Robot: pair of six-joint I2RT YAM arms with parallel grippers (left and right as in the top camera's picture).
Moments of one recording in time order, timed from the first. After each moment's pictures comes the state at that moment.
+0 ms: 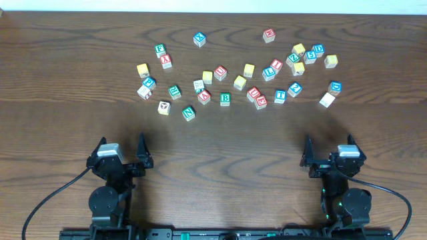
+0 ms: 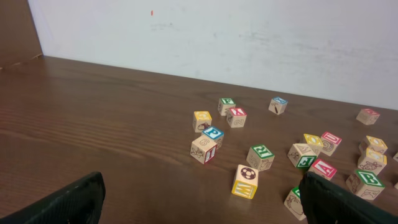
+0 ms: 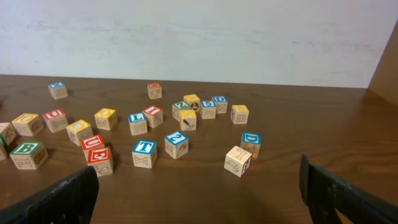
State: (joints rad) left arm 0.00 0.01 0.02 -0.12 -0.05 -0.15; right arm 0.09 0.01 0.01 -0.06 0.09 -0.01
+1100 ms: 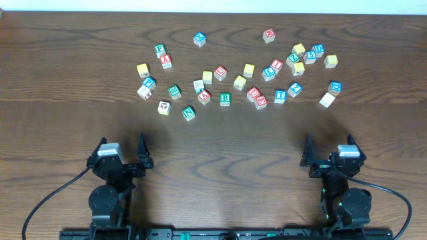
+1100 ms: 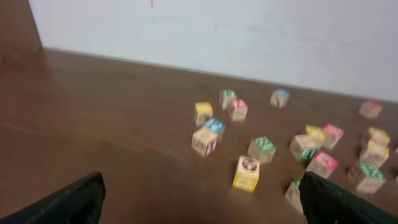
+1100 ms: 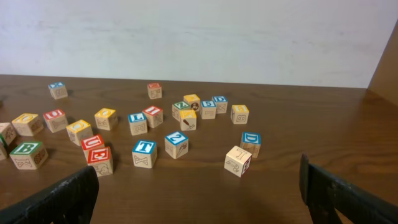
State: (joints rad) left arm 0.00 0.03 0.04 -0.16 -0.05 -0.15; right arm 0.09 0.01 0.01 -0.06 0.09 -0.01
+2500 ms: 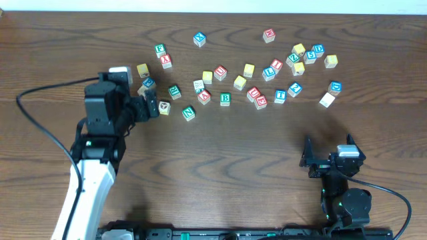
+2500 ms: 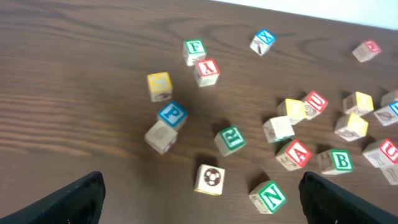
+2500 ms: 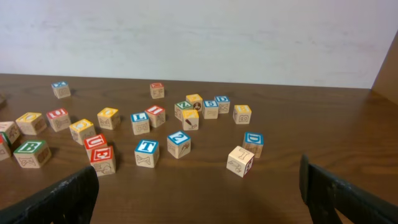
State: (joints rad) left arm -0.02 1.17 0.81 -0.28 0.12 -0.15; right arm 0.09 0.01 0.01 -0.06 0.09 -0.01
